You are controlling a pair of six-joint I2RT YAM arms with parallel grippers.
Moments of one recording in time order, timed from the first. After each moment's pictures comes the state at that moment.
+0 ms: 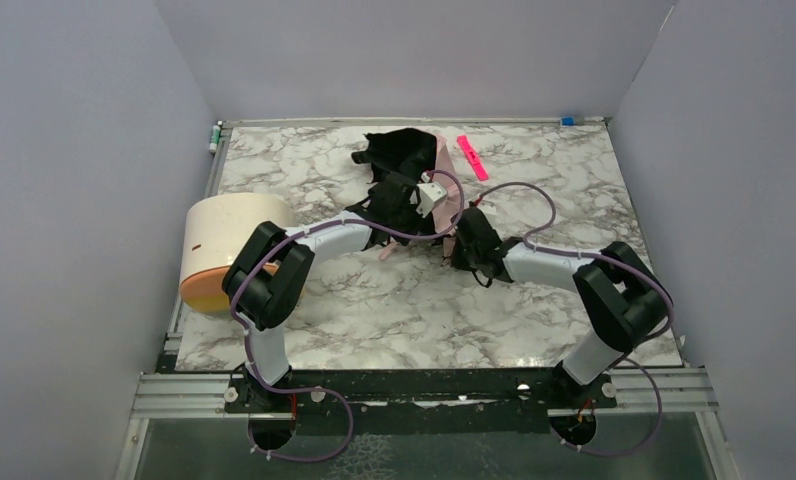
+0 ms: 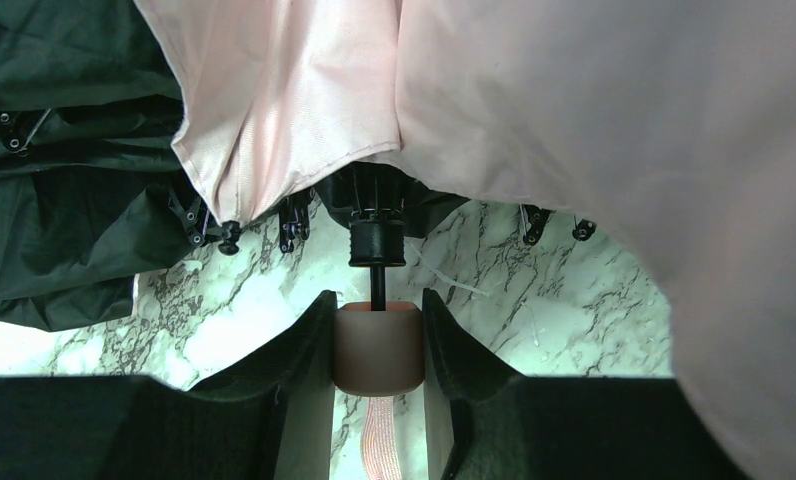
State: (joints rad) left arm -0.66 1.85 1.19 -0.09 0.10 0.22; right arm 0.65 1.62 0.79 -0.08 0.27 0.69
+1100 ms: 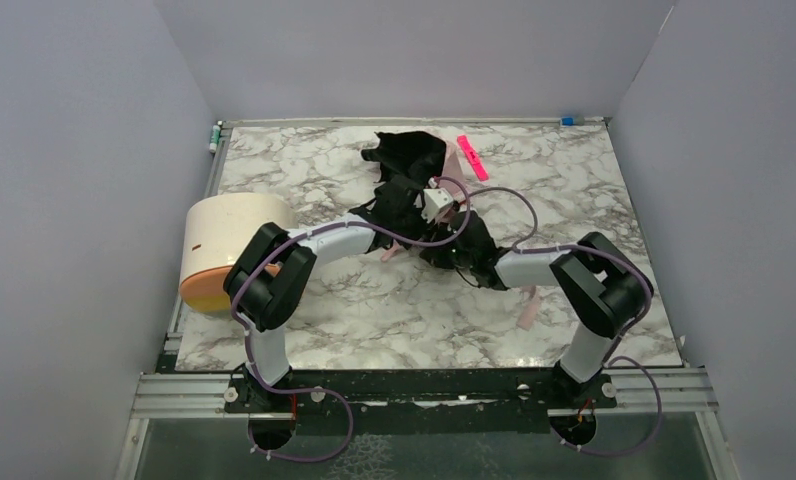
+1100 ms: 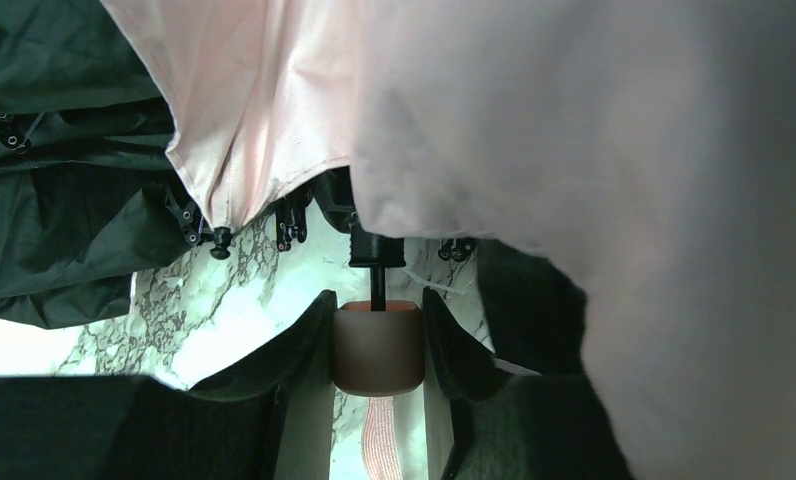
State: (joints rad) left arm -0.68 1.85 1.19 -0.09 0.11 0.27; right arm 0.66 1.78 0.77 0.41 -0.01 0.72
